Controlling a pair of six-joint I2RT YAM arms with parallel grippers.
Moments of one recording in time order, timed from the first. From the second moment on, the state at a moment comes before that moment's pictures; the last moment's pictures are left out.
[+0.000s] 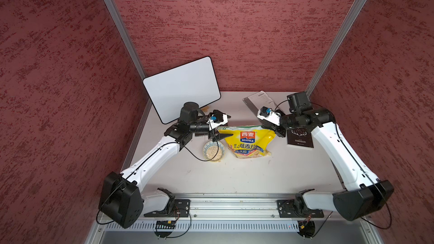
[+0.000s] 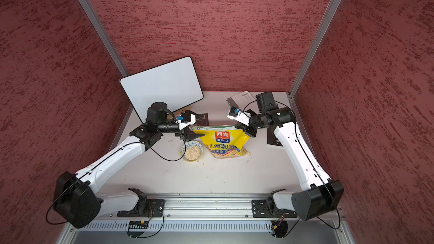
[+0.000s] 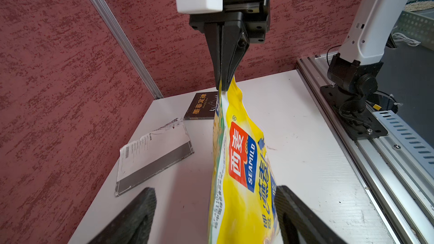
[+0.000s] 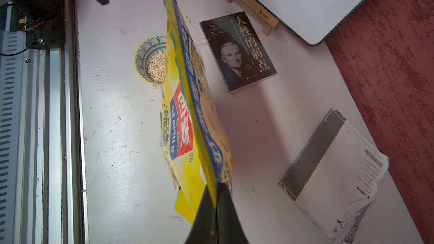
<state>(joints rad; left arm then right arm) -0.47 1.31 1.03 -0.09 0.90 0.62 0.26 1.34 1.44 -1.09 -0.57 -0.93</state>
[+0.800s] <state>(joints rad) -0.54 1.53 1.26 -0.30 0.86 0.77 0.27 1.32 1.41 -1.03 -0.63 -0.88</state>
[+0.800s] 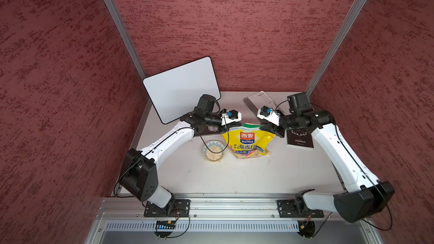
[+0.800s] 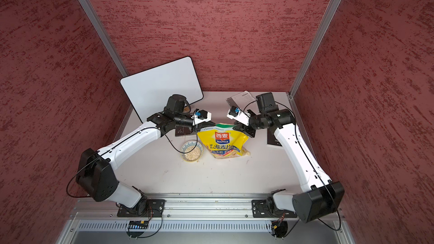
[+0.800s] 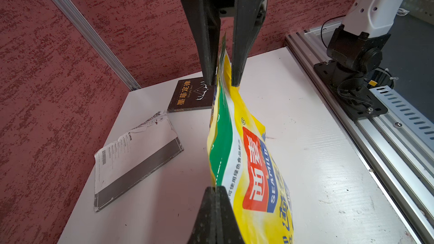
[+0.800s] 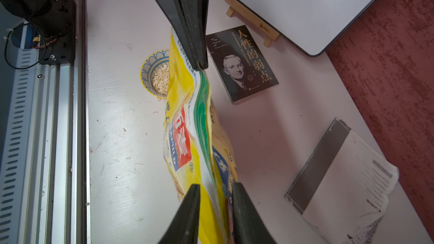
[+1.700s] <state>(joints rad) -0.54 1.47 1.20 -0.27 0.86 0.74 0.44 1.40 1.44 -0.95 -0.60 -0.87</state>
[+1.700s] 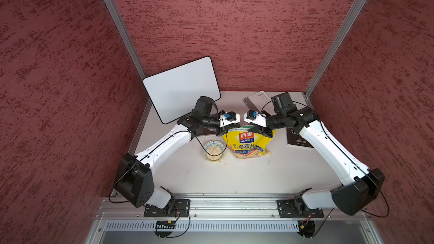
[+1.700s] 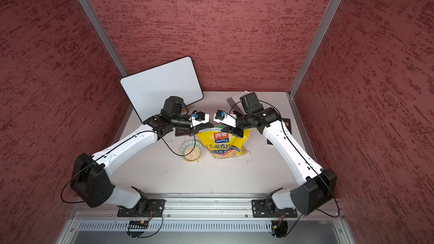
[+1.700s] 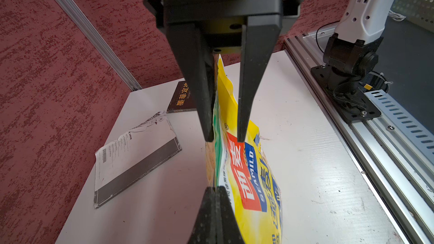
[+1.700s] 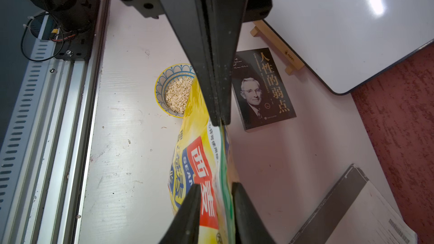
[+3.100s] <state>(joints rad) -0.53 1.44 1.15 -0.22 0.86 0.72 0.38 1.40 1.45 -1.00 -0.48 -0.96</state>
